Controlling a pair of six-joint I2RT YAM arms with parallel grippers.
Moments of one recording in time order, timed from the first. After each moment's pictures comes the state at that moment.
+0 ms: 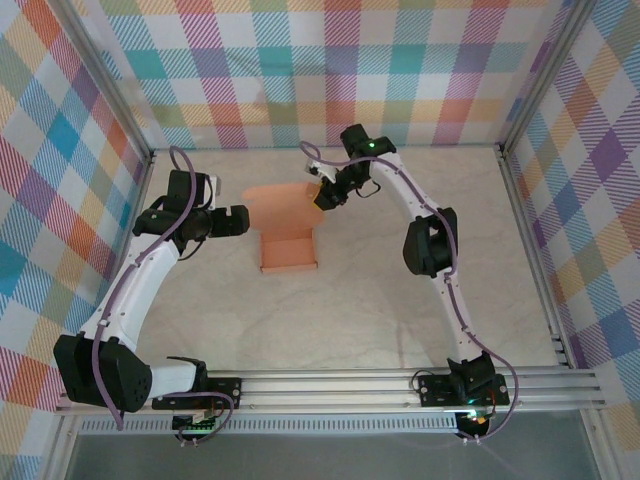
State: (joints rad) left arm -0.15 1.27 1.20 -0.80 0.02 -0.20; right arm 0.44 2.55 2.54 -1.20 -0.78 -0.79
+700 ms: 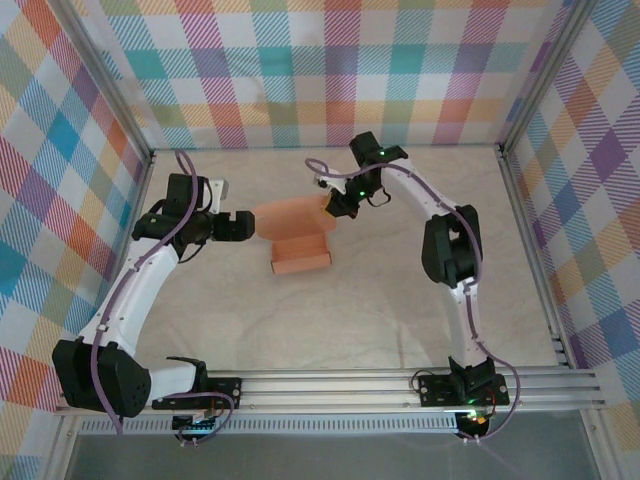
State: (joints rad) left arm -0.15 1.25 1.17 -0.78 0.14 -0.11; right arm 0.44 2.24 2.04 -0.99 -0.69 -0.87
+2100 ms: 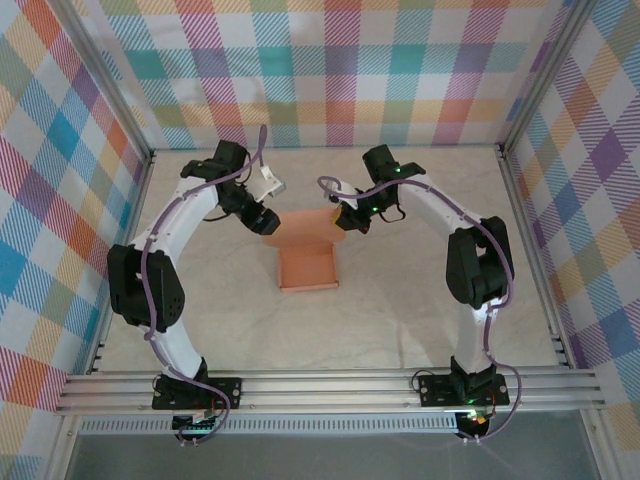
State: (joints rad) left arm -0.22 1.77 1.60 -1.05 0.36 0.55; right arm 0.43 1.98 1.67 -0.85 -0.70 -0.87
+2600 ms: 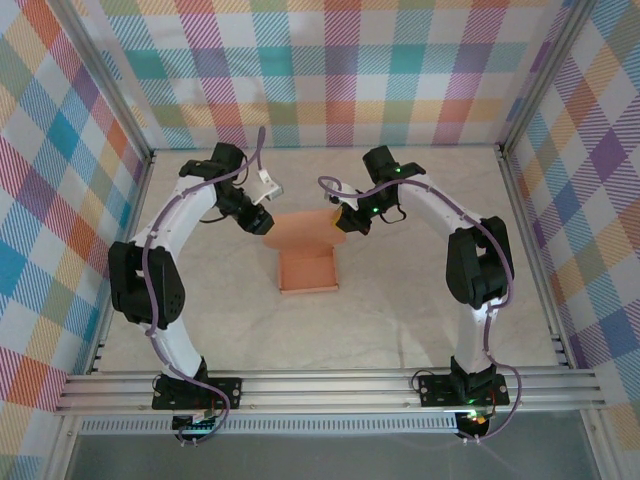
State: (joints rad) left arm -0.21 1.80 1.60 -1.09 0.39 0.59; right arm 0.43 1.98 1.67 -0.87 -0.71 -0.87
